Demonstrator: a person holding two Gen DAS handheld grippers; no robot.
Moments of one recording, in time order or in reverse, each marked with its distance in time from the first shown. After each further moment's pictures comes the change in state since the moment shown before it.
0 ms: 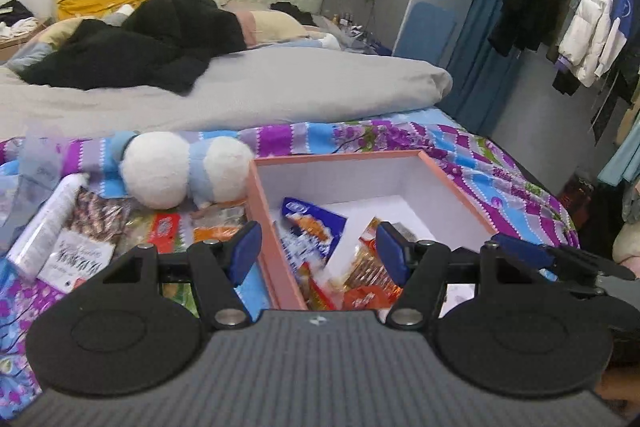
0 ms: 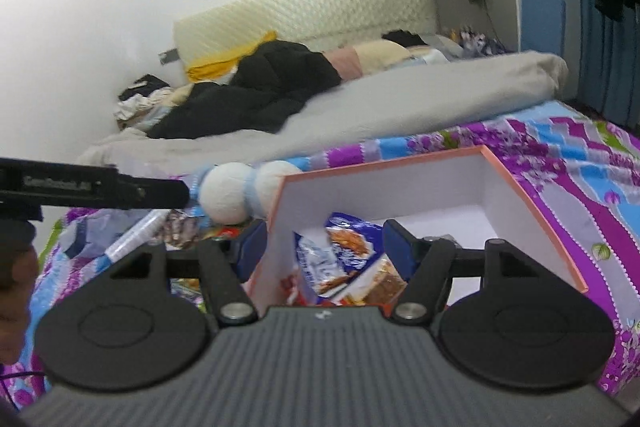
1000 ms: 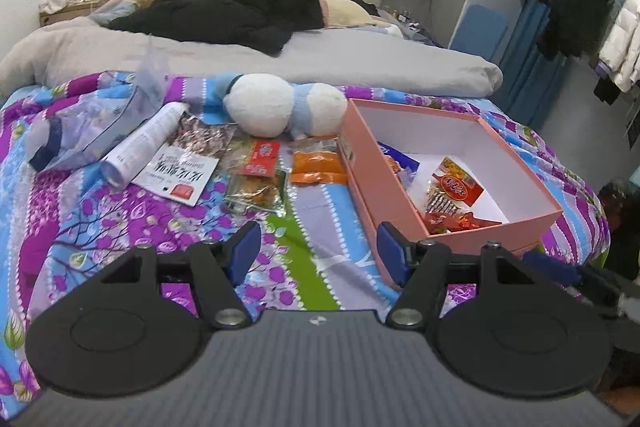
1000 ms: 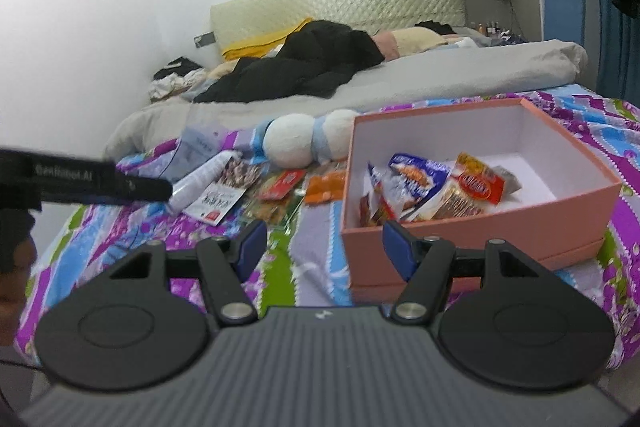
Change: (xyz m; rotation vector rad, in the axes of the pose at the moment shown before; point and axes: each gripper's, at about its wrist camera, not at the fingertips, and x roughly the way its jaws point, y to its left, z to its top) left arm -0.098 0.077 -0.112 -0.093 0.008 0.127; right arm -0.051 0.076 -0.096 -0.039 0.019 0.054
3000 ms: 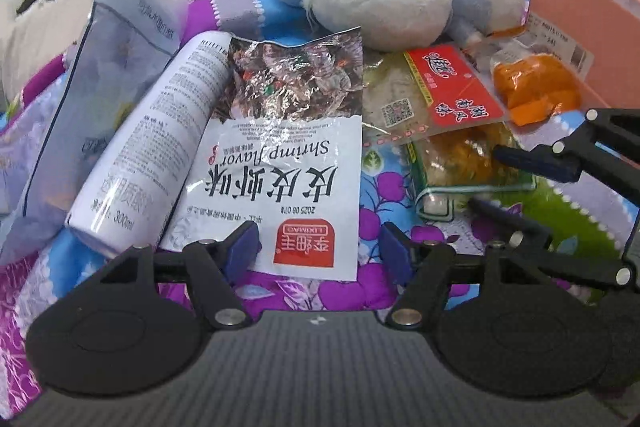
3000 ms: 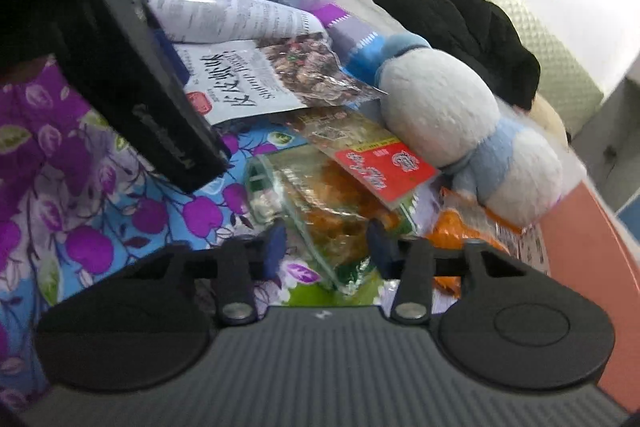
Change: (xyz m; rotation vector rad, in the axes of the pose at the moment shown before) left arm 0.298 0.167 0.022 0.279 0.206 0.168; right arm 0.322 0.133 -0.050 -0.806 0.140 -0.030
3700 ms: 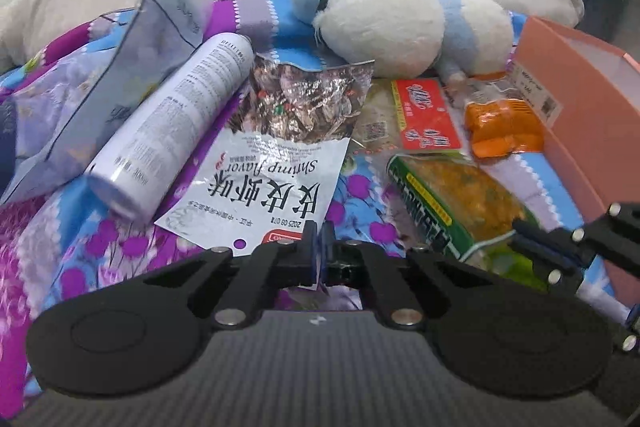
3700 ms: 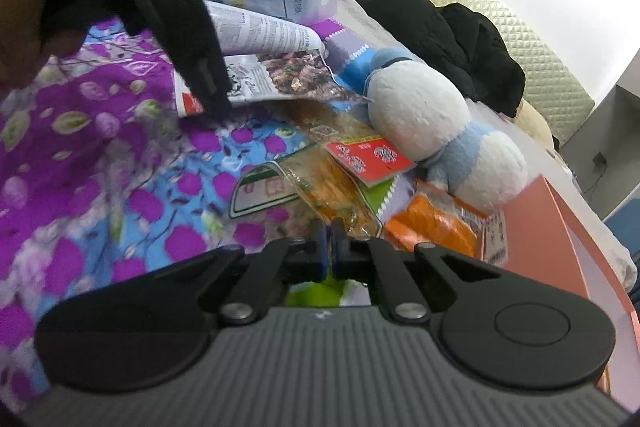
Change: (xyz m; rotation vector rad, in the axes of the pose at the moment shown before) left arm -0.047 -0.006 -0.007 -0.187 -0.022 -0.055; right arm -0.064 0.000 -0.017 -0.002 -0.008 -0.009
